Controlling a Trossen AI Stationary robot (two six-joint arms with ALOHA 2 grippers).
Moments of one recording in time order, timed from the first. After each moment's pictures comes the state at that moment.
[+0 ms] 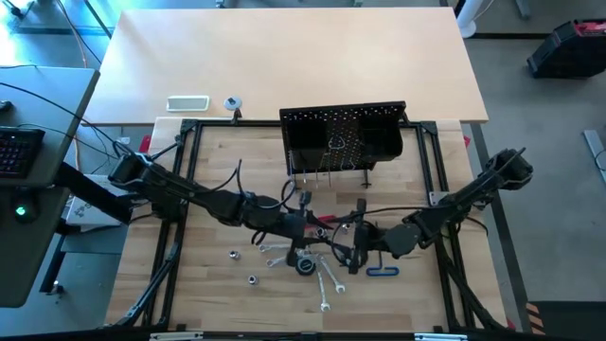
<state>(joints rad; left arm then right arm) -0.29 1.63 1.20 0.24 -0.14 0.20 0.55 1.42 0.88 0.36 0.71 -0.08</state>
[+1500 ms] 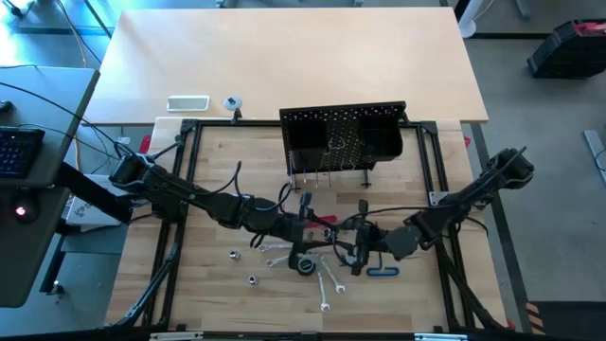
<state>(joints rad) -0.31 1.63 1.20 0.31 -0.18 0.33 0.56 1.40 0.88 0.27 0.71 0.03</state>
